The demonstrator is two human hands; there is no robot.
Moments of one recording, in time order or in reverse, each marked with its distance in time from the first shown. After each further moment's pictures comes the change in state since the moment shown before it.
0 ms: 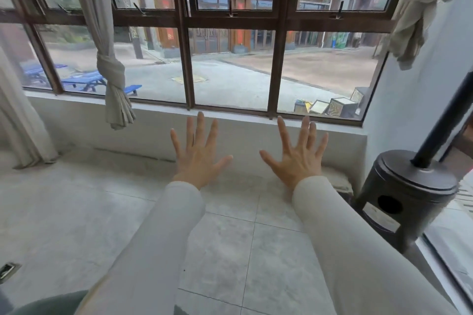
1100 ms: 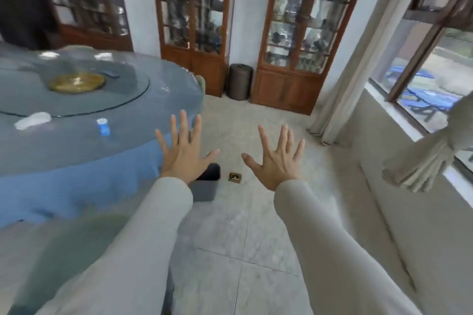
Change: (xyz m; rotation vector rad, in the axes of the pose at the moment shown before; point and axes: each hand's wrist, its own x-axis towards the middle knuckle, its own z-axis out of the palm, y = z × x) left_hand -0.001 -0.473 0.069 0.472 0.101 -1.542; right_hand 0.224 -0.678 0.259 0.476 -0.354 -1.499
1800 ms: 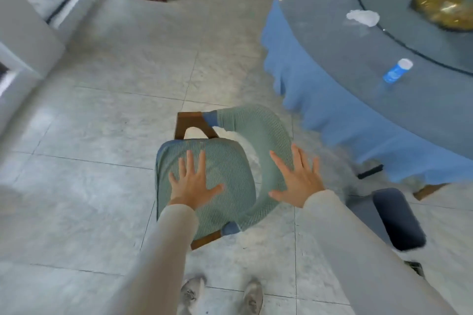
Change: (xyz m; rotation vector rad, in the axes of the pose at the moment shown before) left_hand -0.280 -0.139 0.174 -0.146 -0.264 -1.593; right_hand 0.044 -0.281 0.301 -0.275 -0.544 -1.625
